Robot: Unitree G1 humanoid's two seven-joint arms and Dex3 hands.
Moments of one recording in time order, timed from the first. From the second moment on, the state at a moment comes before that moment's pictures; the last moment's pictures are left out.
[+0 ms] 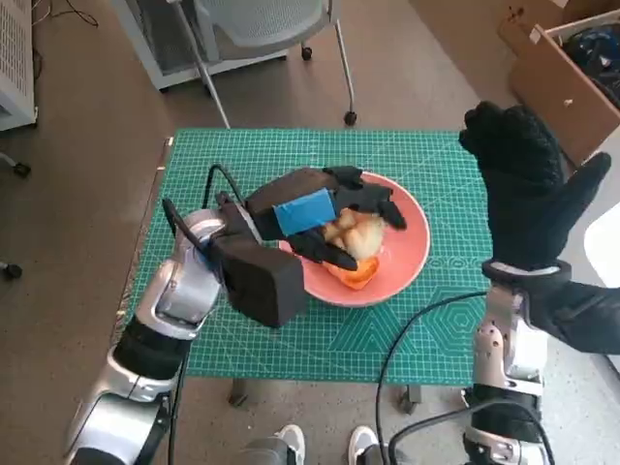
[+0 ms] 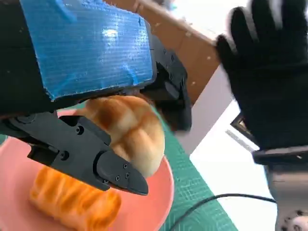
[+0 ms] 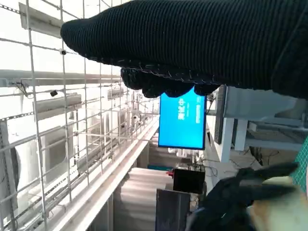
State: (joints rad) left arm -0.74 0.32 -0.29 0.18 0.27 -0.12 -0.52; right arm -0.51 -0.08 -0.24 0.21 0.41 -0.38 0.38
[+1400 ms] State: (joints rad) left arm -0.65 0.15 0.10 0.12 -0.31 -0.18 -0.40; right arm -0.60 -0.13 -0.21 0.10 0.39 -0.31 0.34
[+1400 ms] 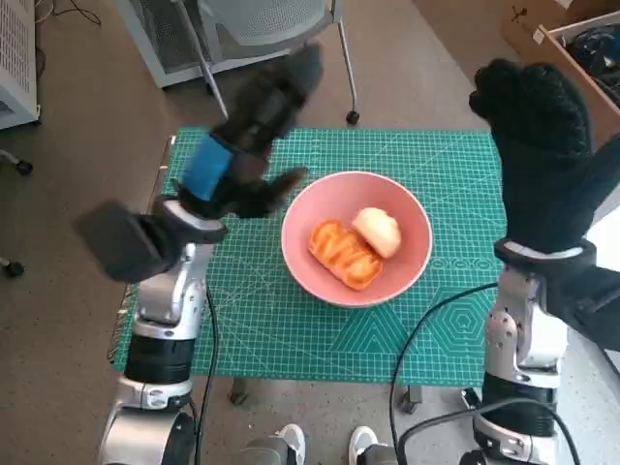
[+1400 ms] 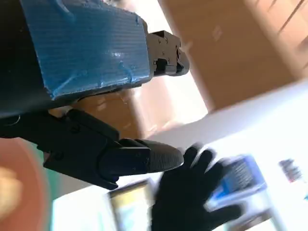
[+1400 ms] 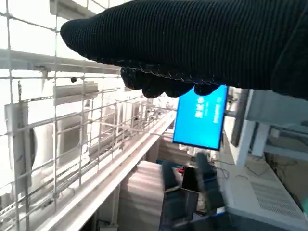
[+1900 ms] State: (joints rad) left arm -0.62 0.10 0.12 -0.01 -0.39 -0.12 -0.34; right arm -0.61 -0.14 -0.20 0.12 0.35 -0.34 0.34
